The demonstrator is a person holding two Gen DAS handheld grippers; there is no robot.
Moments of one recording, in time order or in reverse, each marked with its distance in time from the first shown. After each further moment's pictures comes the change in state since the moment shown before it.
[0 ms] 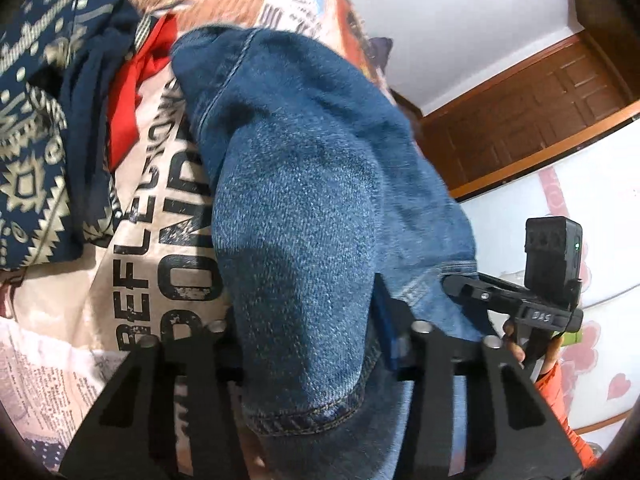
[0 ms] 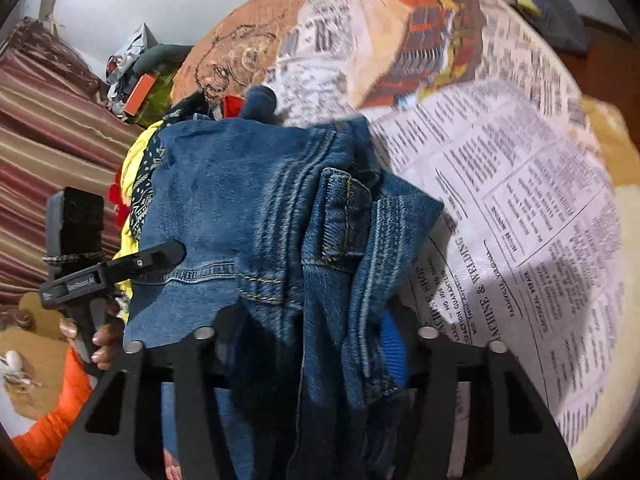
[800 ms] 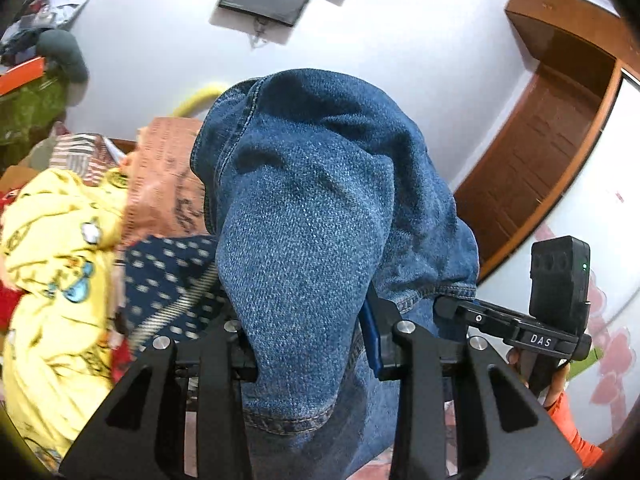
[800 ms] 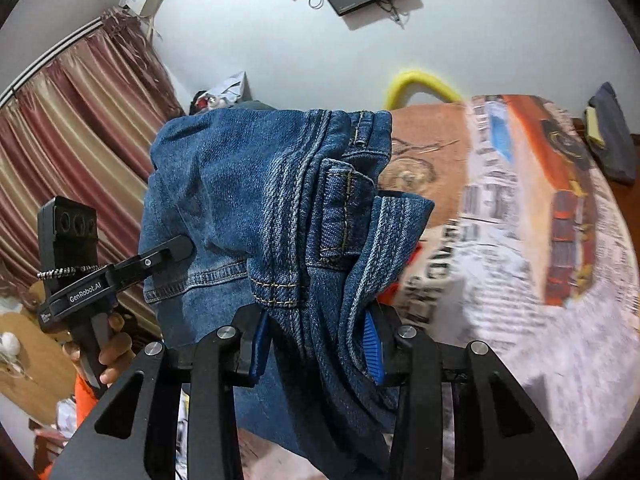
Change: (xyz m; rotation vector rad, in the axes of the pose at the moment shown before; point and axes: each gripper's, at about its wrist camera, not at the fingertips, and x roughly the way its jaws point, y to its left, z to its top) left arm -0.267 0.011 0.042 0.164 -0.445 0.145; right arm -0.032 0.206 0.059 -0.219 -0.304 0.132
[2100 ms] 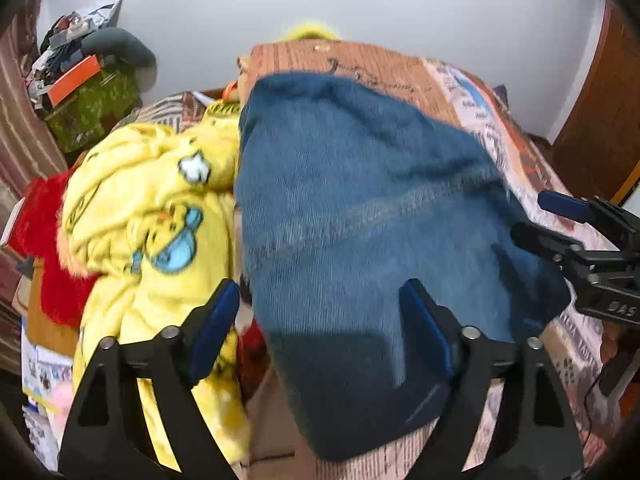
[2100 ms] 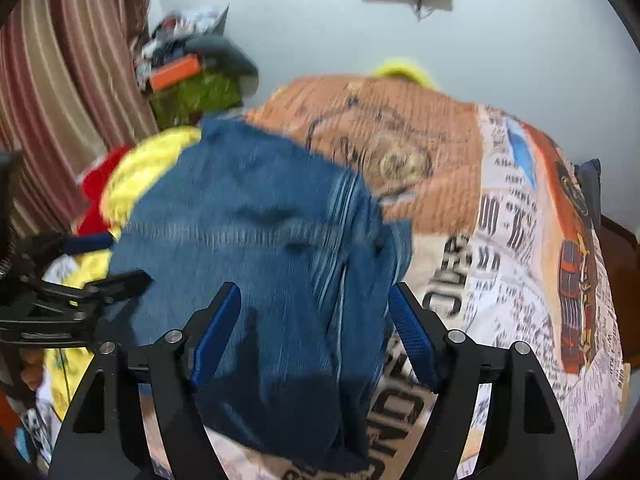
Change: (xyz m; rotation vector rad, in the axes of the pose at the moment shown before) left arm 0.081 0.110 -0.082 0.119 0.196 0.454; right arm 0.162 0.002 -0.031 -0.286 0.130 -0.366
